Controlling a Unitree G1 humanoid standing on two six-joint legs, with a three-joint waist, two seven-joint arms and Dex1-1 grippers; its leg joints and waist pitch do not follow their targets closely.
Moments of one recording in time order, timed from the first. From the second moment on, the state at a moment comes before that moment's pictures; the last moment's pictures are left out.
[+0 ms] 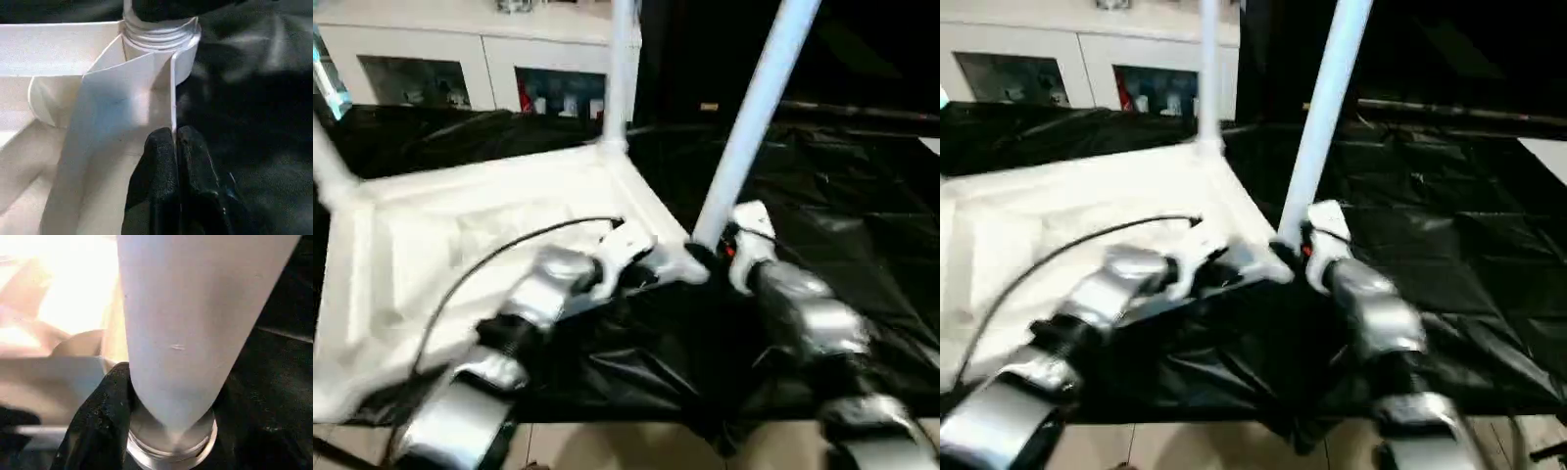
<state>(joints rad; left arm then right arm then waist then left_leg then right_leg) -0.72 0.10 -0.28 0.73 0.11 0.28 -0.79 -0.53 -0.16 0.00 0.52 0.11 0.34 0.37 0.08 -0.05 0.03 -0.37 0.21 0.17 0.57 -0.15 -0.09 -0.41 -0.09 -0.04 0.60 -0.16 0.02</state>
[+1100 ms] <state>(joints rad) -0.61 0.29 -0.31 0.56 0.01 0.23 -1.26 -0.39 -0.54 0.14 0.20 0.24 0.39 1.12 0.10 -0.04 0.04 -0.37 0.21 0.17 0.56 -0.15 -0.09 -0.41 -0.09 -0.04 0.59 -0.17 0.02</state>
